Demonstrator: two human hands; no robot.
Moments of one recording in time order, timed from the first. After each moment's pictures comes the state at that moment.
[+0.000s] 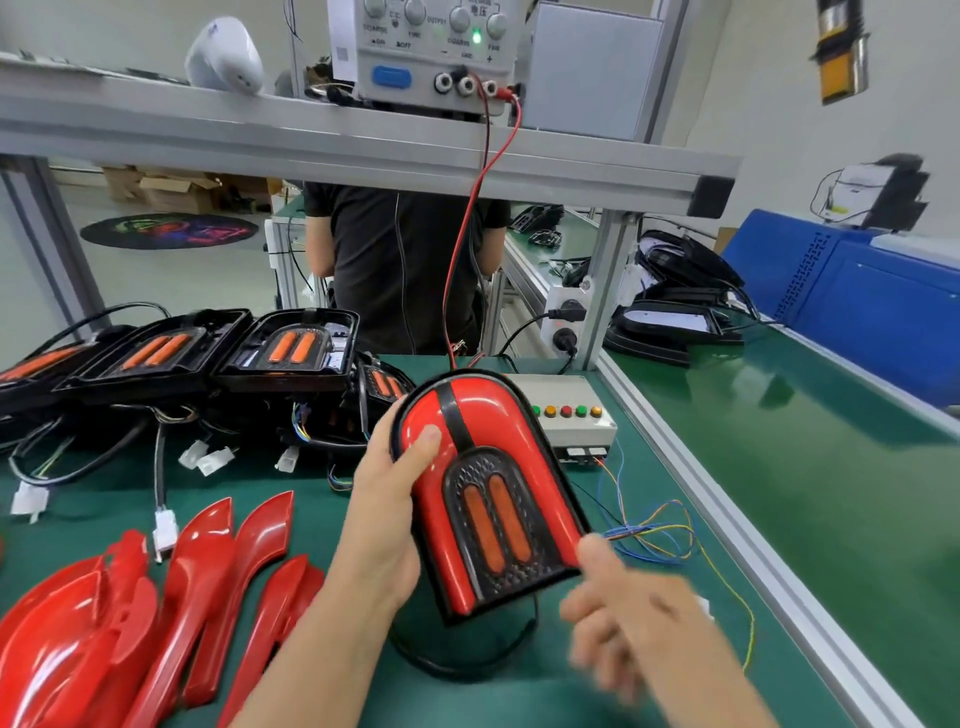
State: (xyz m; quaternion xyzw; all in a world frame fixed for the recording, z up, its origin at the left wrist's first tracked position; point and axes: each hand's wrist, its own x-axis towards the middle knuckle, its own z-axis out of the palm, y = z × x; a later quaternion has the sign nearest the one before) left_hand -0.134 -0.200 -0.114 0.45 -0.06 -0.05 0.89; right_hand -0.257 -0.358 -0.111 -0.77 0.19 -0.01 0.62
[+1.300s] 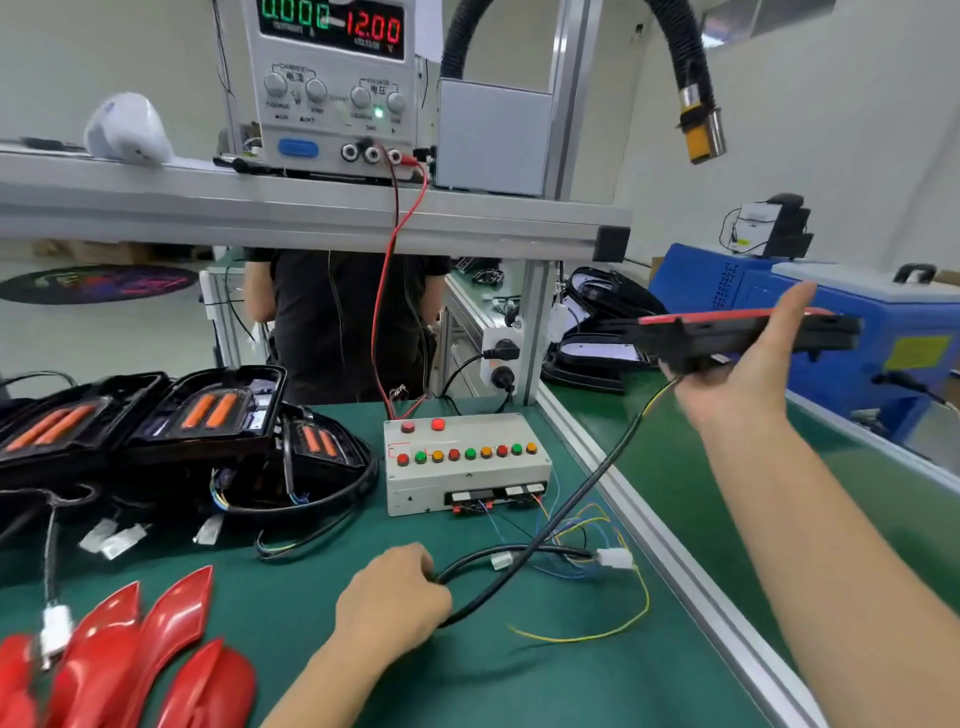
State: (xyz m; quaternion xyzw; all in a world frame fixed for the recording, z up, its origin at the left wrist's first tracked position) left_hand -0.125 -0.243 -0.139 0.96 -0.10 -0.14 0.24; right_hand -0.151 -0.503 0.022 -0.28 0.13 -0.39 0.87
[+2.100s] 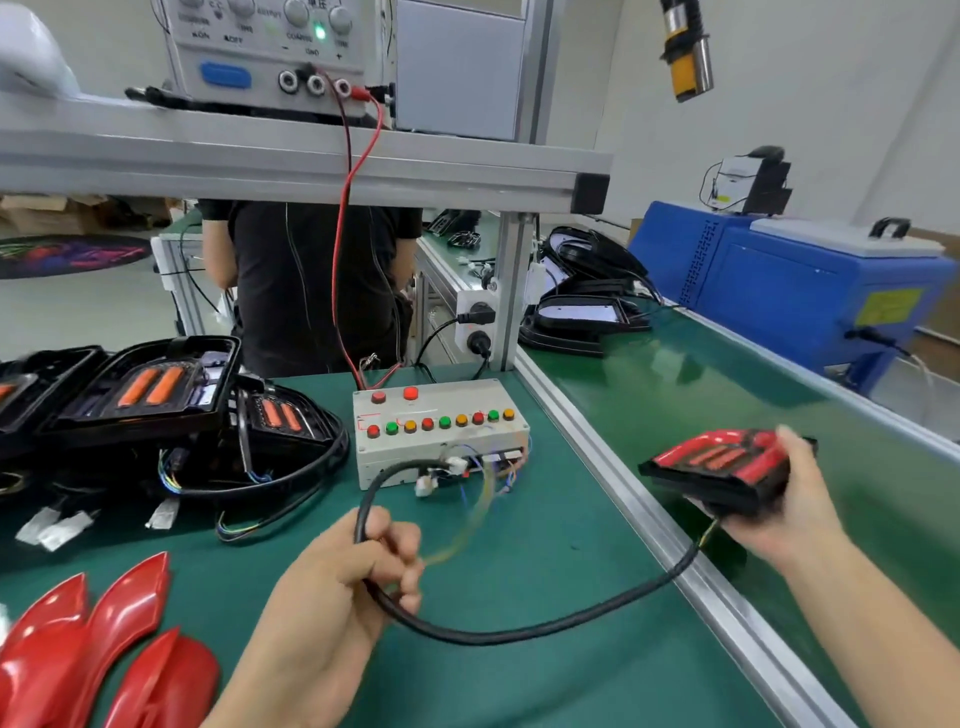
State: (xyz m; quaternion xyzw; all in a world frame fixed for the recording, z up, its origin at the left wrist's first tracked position) left_hand -0.167 -0.224 -0.107 0.48 -0.06 -0.25 0.84; right_hand -0.224 -0.583 -0.112 -0.32 0.34 -0.27 0.84
